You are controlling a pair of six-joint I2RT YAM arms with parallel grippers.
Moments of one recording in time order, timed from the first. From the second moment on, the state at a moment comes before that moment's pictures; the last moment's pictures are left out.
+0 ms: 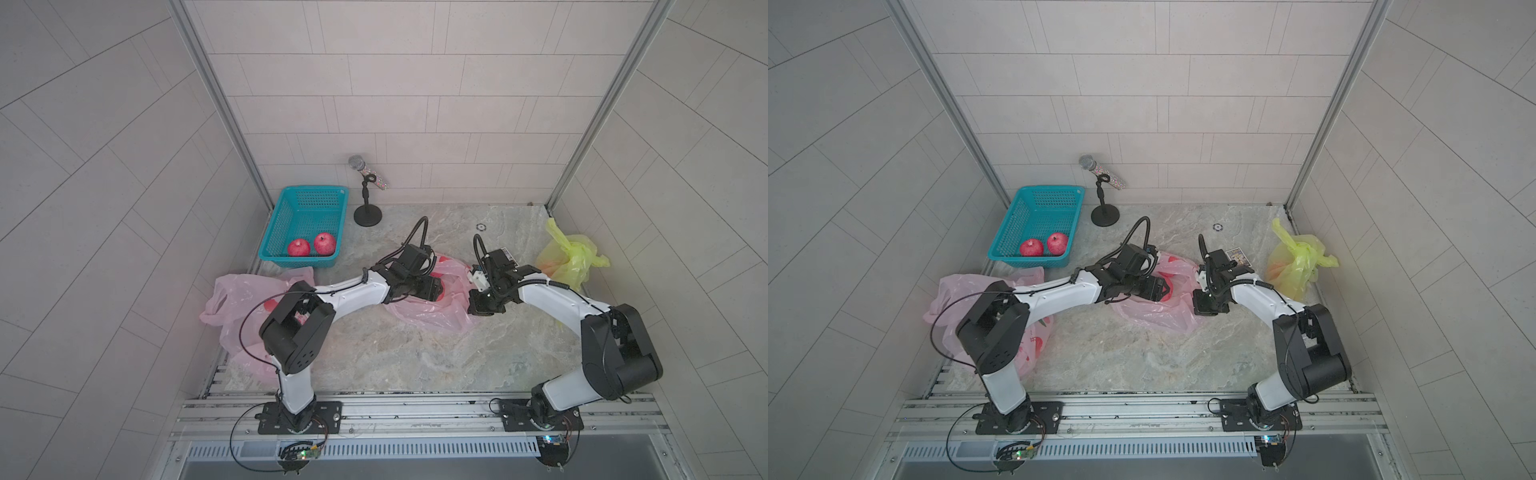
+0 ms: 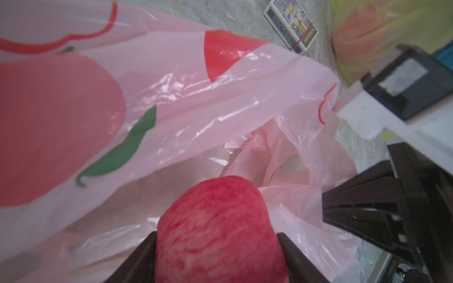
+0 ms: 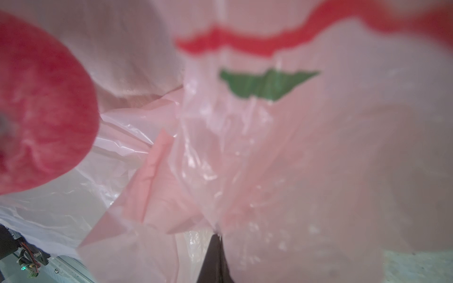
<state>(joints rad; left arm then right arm) -0.74 1.75 1.18 -0.27 0.21 -0.38 0.27 1.50 0.91 -0.72 -0.33 0.24</state>
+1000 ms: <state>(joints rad) -0.19 1.65 1.34 -0.28 0.16 -0.30 0.27 1.24 1.07 -0.86 -0.35 0.27</state>
